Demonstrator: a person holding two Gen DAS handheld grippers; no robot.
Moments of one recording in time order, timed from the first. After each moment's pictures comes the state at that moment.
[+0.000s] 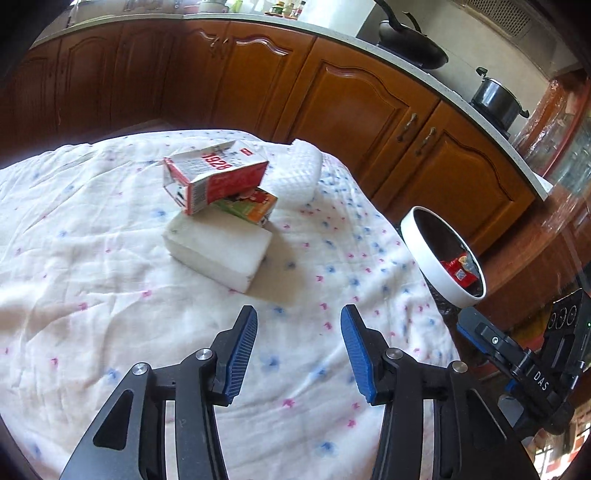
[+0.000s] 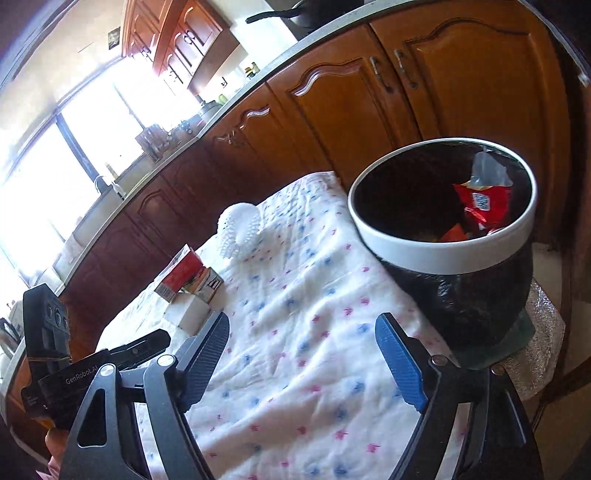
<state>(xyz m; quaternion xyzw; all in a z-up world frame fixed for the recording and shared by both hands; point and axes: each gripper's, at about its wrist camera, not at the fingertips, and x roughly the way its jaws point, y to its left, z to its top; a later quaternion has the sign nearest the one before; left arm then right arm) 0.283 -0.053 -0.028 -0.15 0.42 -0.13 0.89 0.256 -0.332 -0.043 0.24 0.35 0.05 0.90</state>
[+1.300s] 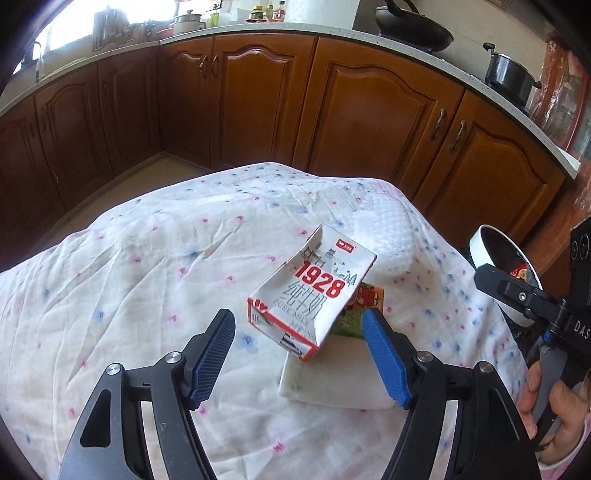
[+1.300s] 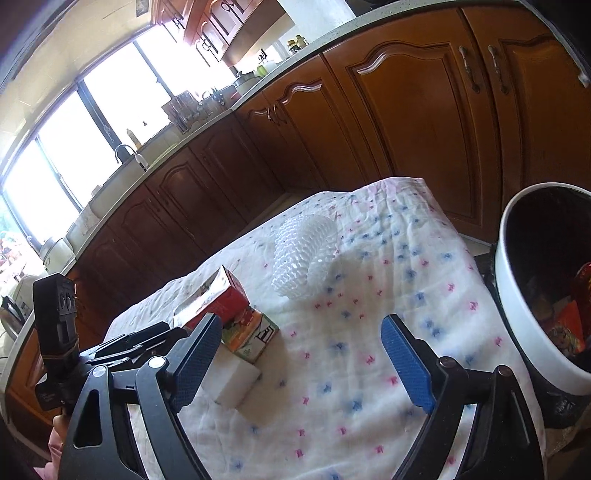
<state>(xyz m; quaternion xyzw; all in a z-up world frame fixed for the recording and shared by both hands) 0.399 -0.004 -0.018 -0.04 0.42 -0.13 0.90 0.380 -0.262 -0.038 0.21 0.38 0.12 0.89</state>
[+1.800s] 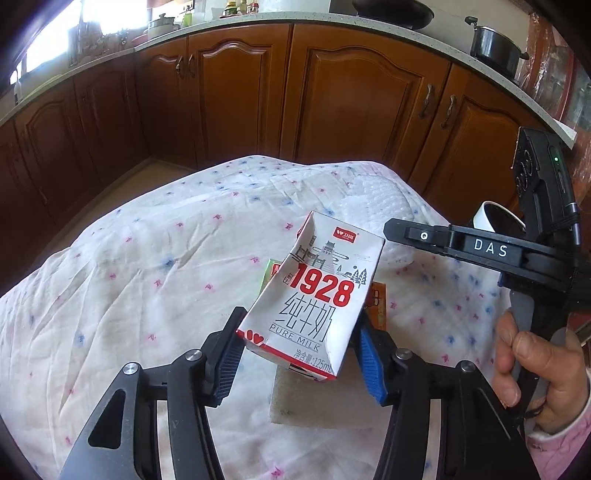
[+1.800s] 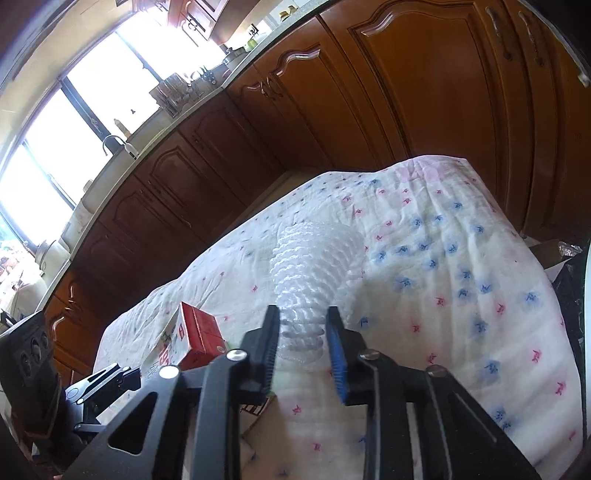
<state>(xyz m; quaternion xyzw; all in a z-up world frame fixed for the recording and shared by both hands) 0.416 -0.024 -0.039 0.00 0.43 -0.14 0.89 0.459 -0.240 -0.078 0.22 0.42 0.13 0.87</state>
